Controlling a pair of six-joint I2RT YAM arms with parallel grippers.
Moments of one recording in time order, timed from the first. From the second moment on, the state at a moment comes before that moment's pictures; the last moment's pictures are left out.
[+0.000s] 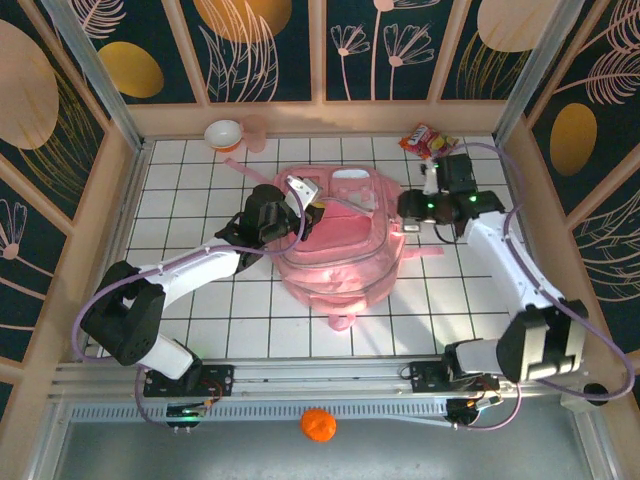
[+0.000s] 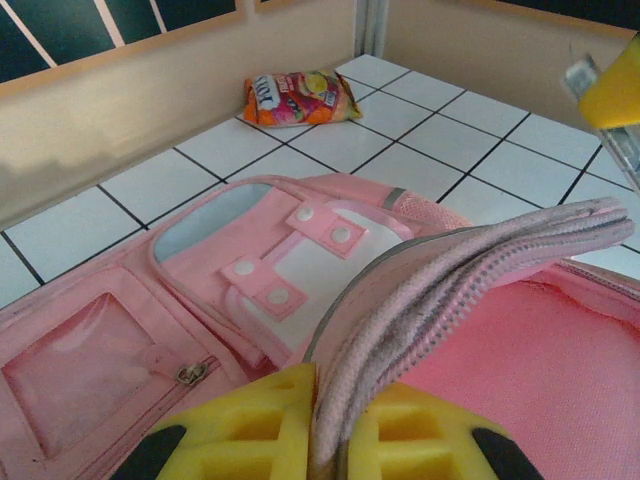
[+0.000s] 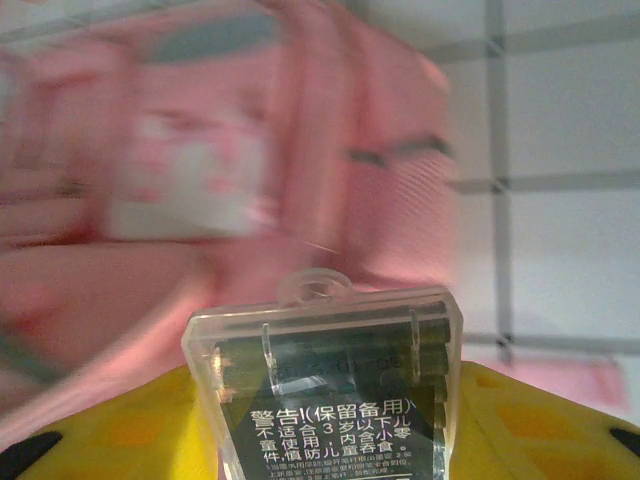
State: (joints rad) left arm -0.64 1.53 0.91 0.28 0.21 0.03; right arm 0.27 1.30 1.15 -0.66 -0.17 0.26
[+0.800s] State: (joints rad) left arm -0.63 1.50 0.95 0.23 0.29 -0.04; right arm 0.64 1.13 0.76 -0.07 -0.33 -0.49
